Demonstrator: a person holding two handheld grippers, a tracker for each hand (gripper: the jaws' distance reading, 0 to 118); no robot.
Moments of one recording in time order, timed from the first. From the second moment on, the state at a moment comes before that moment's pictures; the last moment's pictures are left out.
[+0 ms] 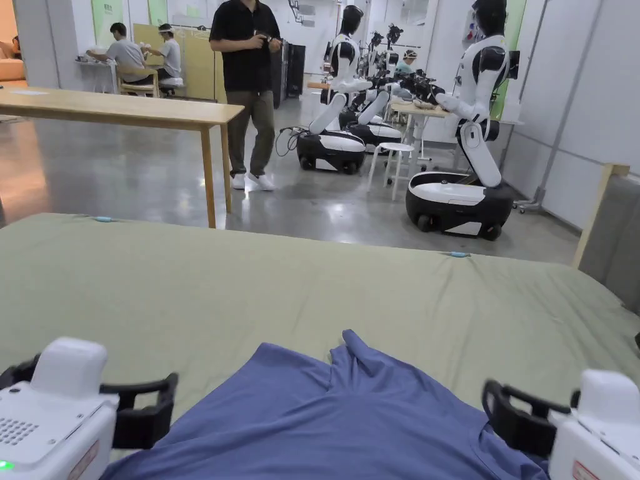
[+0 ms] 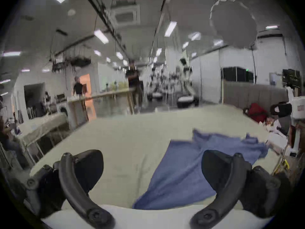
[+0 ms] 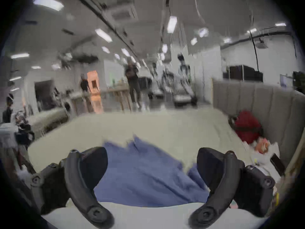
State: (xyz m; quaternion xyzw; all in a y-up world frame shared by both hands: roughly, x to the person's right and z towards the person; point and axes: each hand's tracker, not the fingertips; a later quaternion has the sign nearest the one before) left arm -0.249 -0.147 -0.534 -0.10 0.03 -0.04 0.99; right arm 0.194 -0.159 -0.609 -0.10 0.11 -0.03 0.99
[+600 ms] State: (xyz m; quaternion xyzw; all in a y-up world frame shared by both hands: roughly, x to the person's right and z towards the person) left arm -0.331 -0.217 -0.546 -0.28 0.05 -0.04 0.96; right arm 0.097 -0.187 -0.606 -0.10 0.19 0.09 0.97
